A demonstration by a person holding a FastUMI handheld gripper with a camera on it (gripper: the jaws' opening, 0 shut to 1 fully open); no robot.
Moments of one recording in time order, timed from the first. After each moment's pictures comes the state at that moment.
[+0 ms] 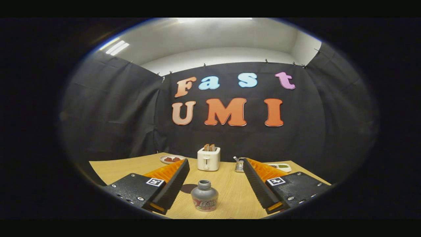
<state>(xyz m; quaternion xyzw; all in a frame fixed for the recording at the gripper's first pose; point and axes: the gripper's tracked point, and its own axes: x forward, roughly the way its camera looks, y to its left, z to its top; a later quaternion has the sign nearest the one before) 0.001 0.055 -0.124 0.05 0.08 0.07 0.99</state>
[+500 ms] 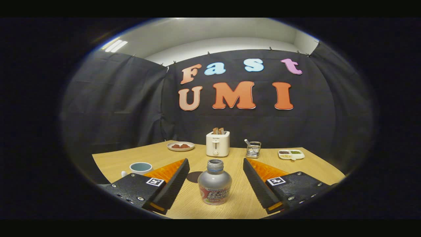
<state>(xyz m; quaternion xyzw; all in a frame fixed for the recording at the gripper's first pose) -0.004 0.078 -0.200 0.05 0.15 0.09 0.98</state>
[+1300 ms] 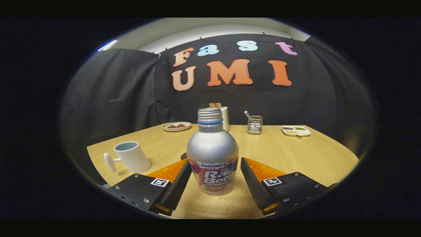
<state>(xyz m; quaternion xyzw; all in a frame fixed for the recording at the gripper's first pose) -0.016 0.093 -0.295 0.08 0.25 0.09 0.96</state>
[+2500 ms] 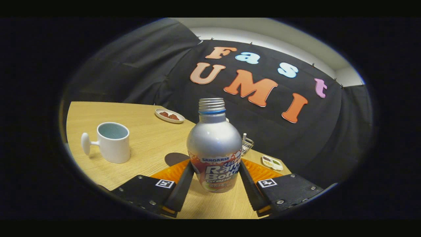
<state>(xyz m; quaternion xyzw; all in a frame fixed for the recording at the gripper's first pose) 0.028 0.121 -0.247 -0.22 0.19 0.08 0.95</state>
